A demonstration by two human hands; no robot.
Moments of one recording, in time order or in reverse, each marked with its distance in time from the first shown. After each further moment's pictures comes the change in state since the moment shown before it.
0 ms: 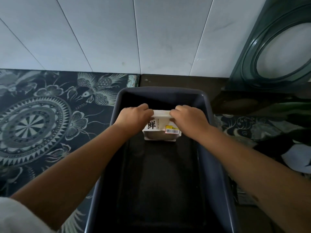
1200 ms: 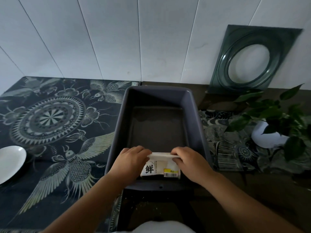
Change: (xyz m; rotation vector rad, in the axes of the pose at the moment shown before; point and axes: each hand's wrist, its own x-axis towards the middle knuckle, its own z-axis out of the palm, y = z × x) left_hand -0.232 0.134 -0.025 -0.246 0.039 -0.089; right_hand -0.225 -0.140 -0.057 0.538 -0.090 0.262
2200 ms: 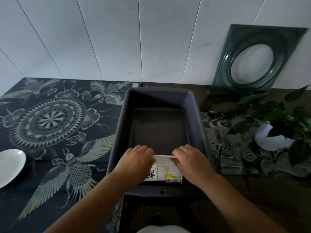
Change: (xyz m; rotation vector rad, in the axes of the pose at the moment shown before) left_hand 0.018 0.006 -0.011 0.052 -0.058 0.054; right_hand 0.014 -0.021 -0.013 -0.294 0.085 -0.146
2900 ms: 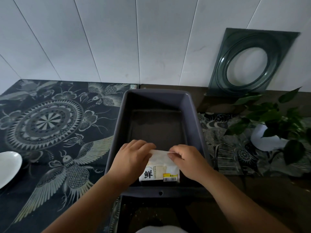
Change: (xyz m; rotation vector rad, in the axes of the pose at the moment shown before) left_hand -0.001 0.008 -0.024 -0.098 0.184 -0.012; right_hand 0.007 -0.008 -0.023 0.514 -0.110 0.247
